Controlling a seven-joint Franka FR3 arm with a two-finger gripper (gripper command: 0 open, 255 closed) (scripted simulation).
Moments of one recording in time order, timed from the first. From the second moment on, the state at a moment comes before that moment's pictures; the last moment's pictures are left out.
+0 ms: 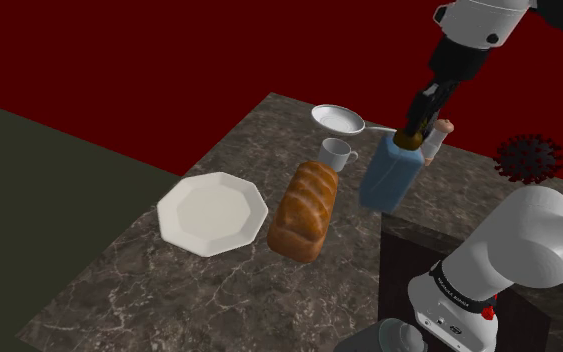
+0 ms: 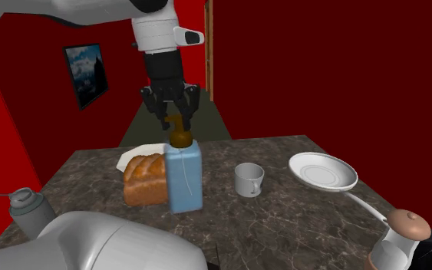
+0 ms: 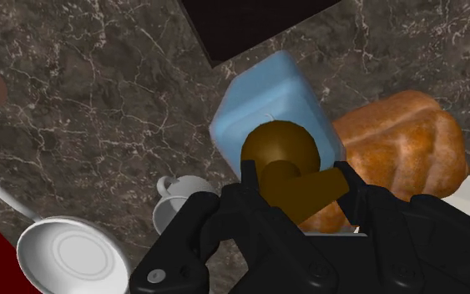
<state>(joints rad) 0.05 -0.92 0.16 -2.42 0.02 1.53 0.12</state>
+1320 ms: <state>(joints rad) 0.03 -0.80 0.14 -2.07 0.00 1.31 0.10</state>
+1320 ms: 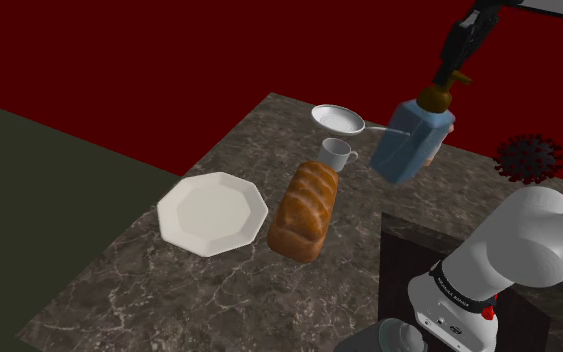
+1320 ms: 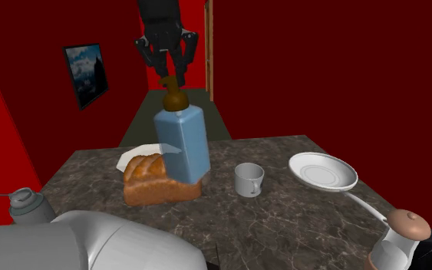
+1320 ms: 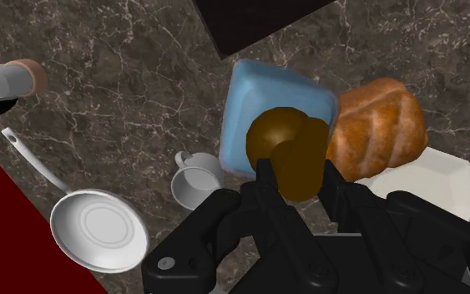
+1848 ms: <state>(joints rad) 0.03 -0.73 0.15 -1.91 -0.01 1.21 0.10</state>
